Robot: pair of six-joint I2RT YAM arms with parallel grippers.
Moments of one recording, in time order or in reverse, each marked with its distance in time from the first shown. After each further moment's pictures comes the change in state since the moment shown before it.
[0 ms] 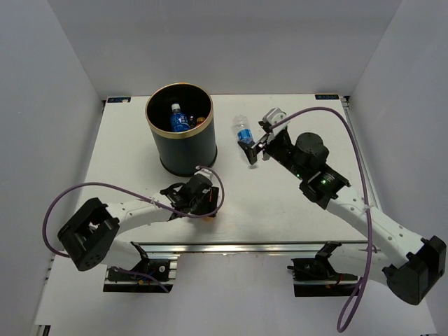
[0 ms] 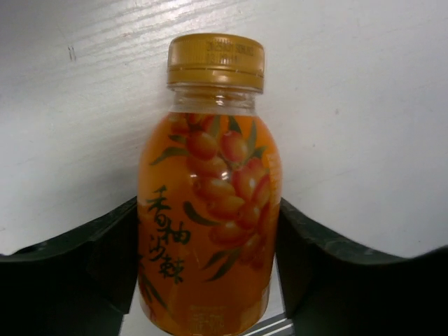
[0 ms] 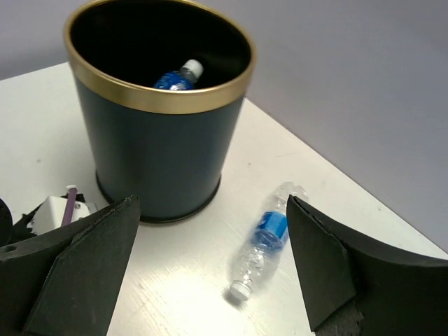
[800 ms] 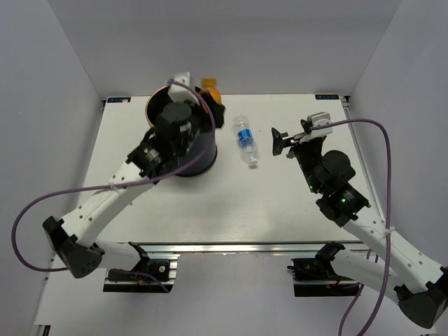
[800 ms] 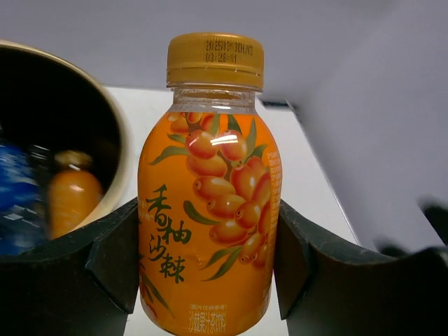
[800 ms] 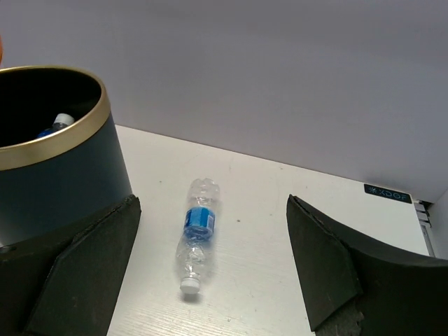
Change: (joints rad) left arm 0.028 -0.086 0.761 -0.017 -0.269 0.094; right arm -0.007 -0.245 -0.150 0.076 0.465 0.097
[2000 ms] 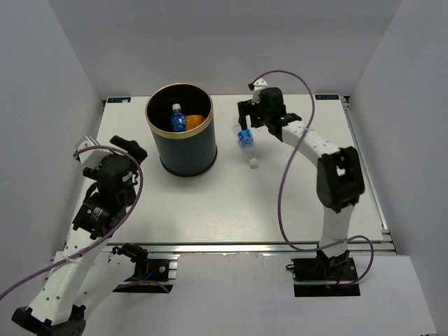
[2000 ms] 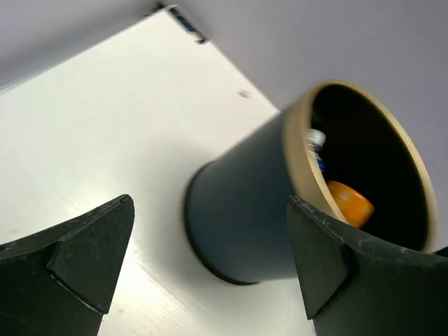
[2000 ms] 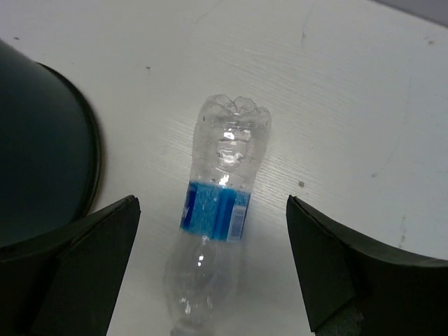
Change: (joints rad) left arm 0.362 -0.584 -0.432 -0.297 -0.398 -0.308; right arm -0.276 1.061 0.702 -0.301 -0.436 0.132
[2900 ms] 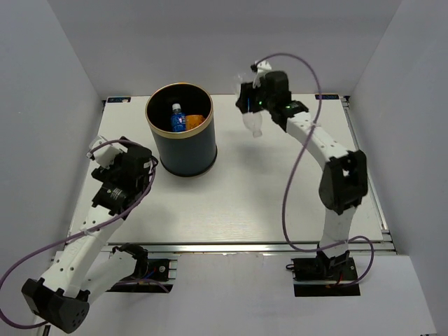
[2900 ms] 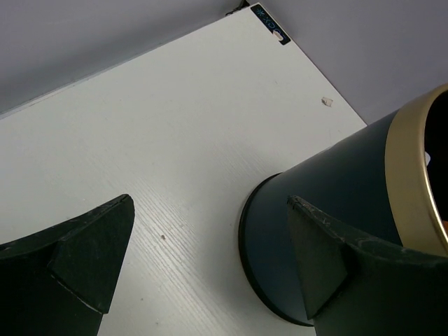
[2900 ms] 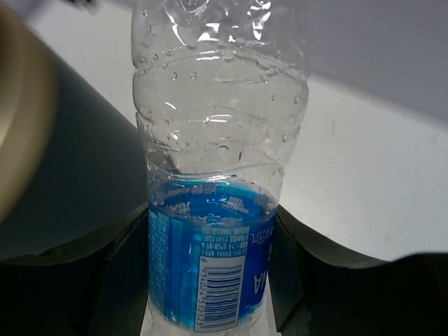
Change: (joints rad) left arm 0.010 0.166 -0.051 -0.093 -0.232 -0.145; right arm 0.002 0.043 0.195 -0.093 -0.108 0.101
